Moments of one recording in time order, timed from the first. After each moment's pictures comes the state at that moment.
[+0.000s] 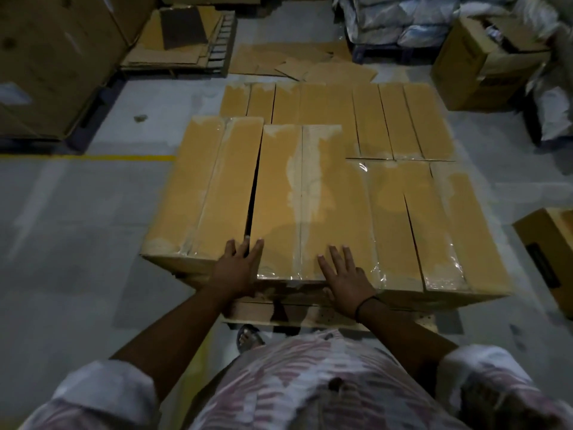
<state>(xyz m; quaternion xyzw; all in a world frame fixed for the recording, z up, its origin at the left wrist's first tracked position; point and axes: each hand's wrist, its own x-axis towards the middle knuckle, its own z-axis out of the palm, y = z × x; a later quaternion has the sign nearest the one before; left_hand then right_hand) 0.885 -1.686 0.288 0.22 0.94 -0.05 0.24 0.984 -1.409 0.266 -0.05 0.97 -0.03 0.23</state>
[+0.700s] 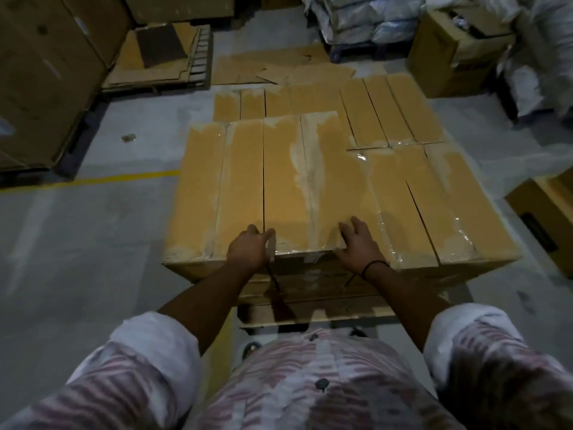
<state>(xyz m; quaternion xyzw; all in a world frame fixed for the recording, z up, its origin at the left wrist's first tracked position) 0.853 -1.707 0.303 0.23 0.96 -0.01 0.17 0.947 -1.434 0.260 0.15 0.95 -0.24 0.11</state>
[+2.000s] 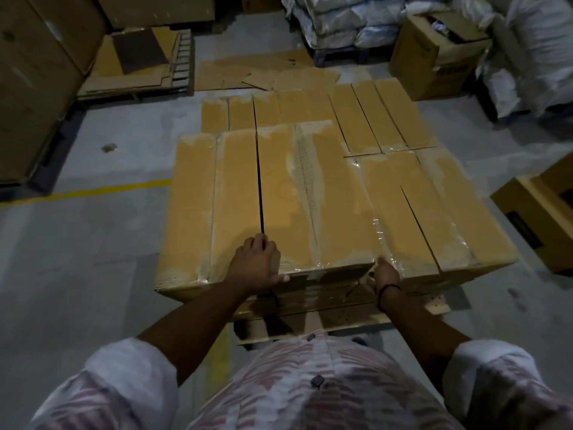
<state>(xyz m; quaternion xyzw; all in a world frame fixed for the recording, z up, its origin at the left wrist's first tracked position) 0.823 -1.715 0.284 0.33 0.93 0.02 0.16 0.957 -1.431 0.240 0.61 0.42 -0.67 -0.03</state>
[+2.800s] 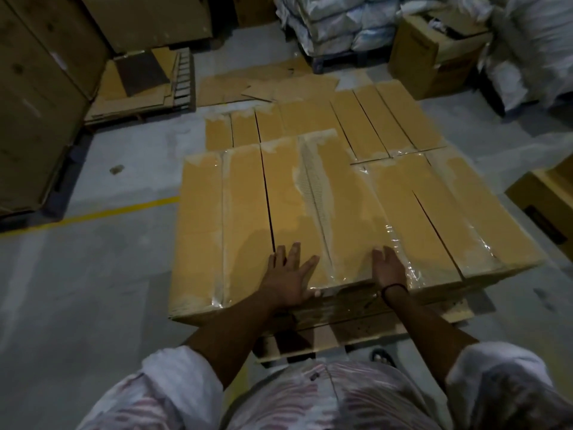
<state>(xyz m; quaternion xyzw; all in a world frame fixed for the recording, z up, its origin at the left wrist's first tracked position) 0.814 -1.677 0.279 0.40 0.88 -0.05 0.26 0.914 -1.444 0.242 0.49 0.73 -0.47 -0.03</state>
